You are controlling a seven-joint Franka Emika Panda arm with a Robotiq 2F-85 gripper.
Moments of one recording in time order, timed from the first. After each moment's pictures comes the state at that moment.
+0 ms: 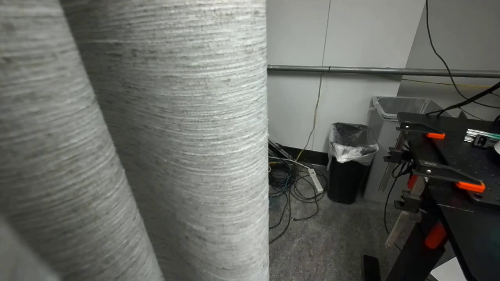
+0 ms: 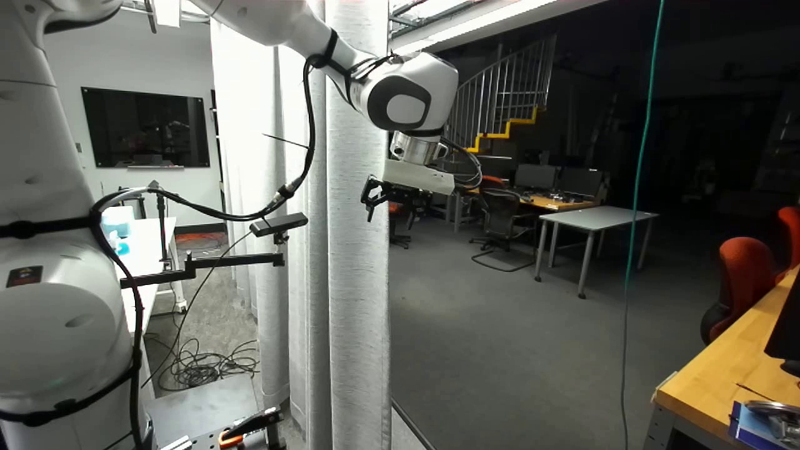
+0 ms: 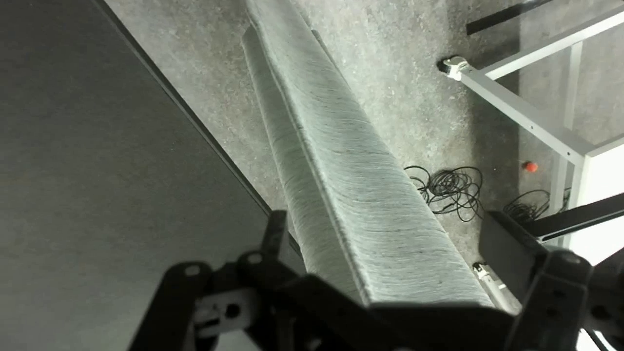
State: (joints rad) arm 0.19 -0.08 0.00 -2.09 0.42 2.00 -1.14
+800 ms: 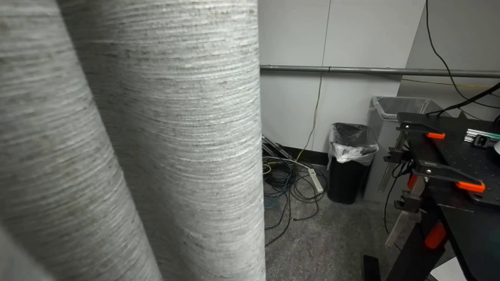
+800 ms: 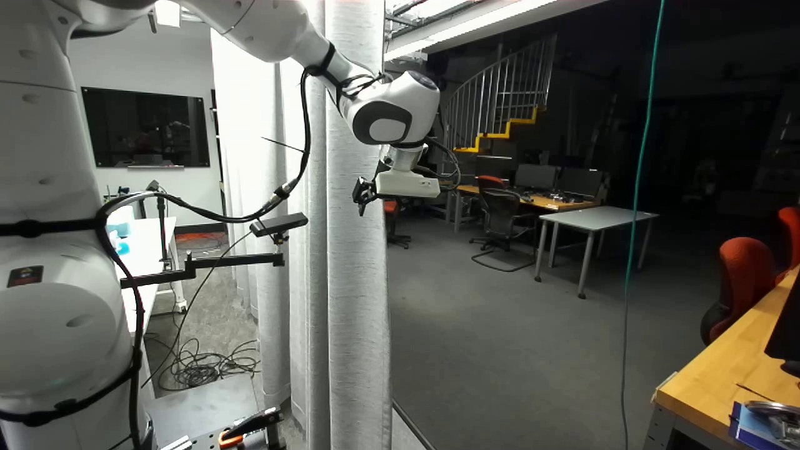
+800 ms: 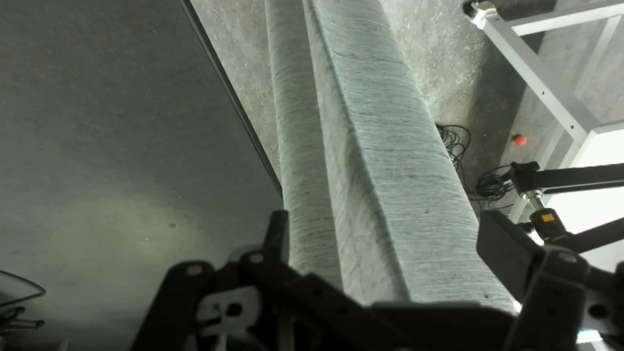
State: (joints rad) arm 0.19 -0.02 0.12 -2.07 0.63 2.16 -1.38
